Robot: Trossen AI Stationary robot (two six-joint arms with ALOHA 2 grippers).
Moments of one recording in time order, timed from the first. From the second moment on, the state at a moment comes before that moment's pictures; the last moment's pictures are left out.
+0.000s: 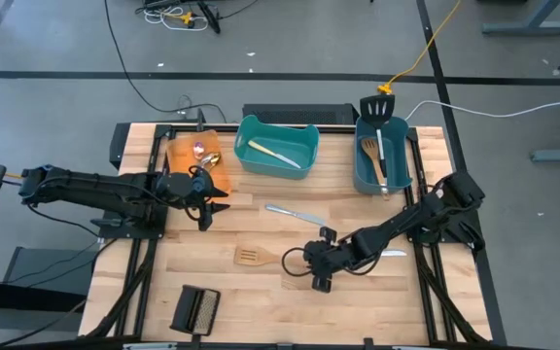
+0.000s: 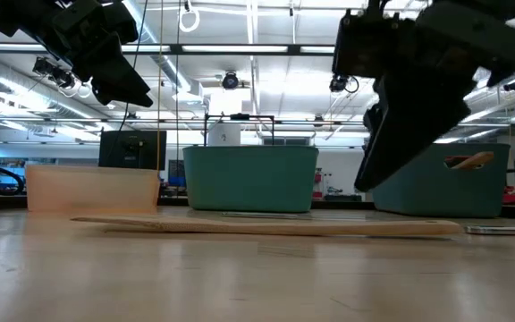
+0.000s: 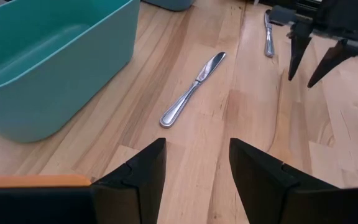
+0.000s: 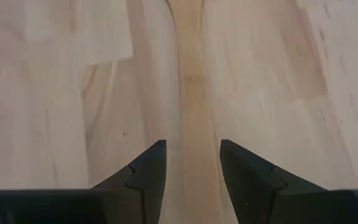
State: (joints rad) left arm -0.01 0.78 0.51 -0.28 -0.17 -0.28; right arm 0.44 1.76 1.00 -0.29 0.24 0.56
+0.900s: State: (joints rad) left arm -0.01 0.78 0.51 -0.28 -0.17 -0.28; right arm 0.42 1.86 1.00 -0.17 0.25 0.51
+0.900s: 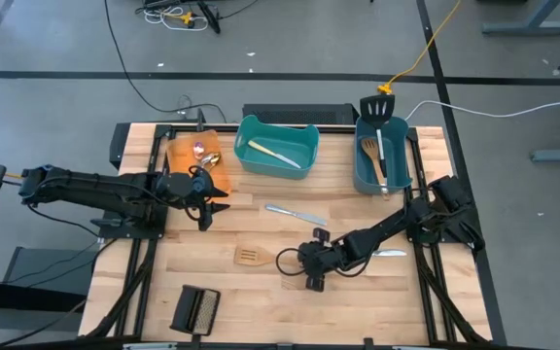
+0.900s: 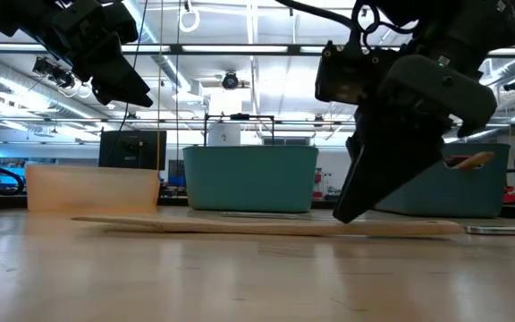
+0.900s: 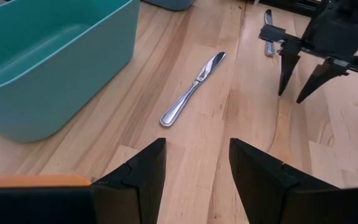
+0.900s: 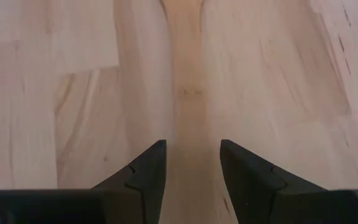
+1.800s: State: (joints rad) left arm -0.01 0.78 0.51 -0.28 -0.17 -0.28; right arm 0.40 1.93 1.01 -0.07 0.23 0.51
